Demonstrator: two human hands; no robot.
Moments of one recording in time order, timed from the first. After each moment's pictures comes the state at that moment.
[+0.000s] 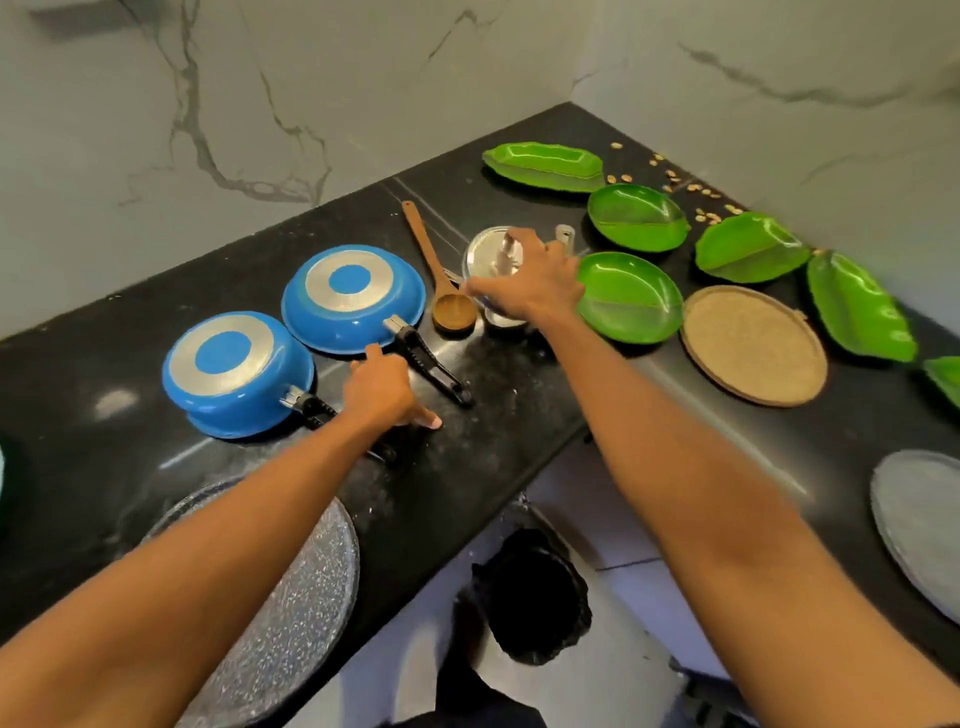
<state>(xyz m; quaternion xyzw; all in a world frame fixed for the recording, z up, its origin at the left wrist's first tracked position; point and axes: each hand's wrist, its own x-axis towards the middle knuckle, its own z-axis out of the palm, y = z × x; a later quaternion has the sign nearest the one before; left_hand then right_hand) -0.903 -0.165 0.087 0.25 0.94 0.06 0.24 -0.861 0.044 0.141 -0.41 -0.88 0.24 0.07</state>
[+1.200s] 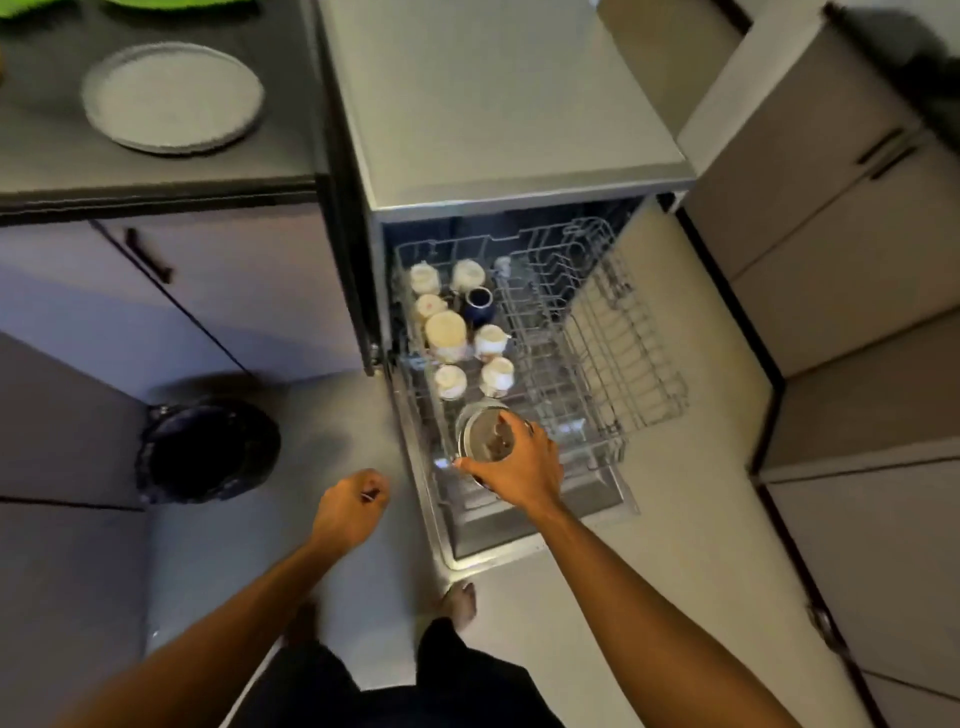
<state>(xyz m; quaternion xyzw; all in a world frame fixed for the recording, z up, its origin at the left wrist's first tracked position) -0.209 -0.299 -0.085 0.59 0.67 0.06 0.45 0.043 -0.304 -0.040 -0.82 -0.44 0.35 0.09</state>
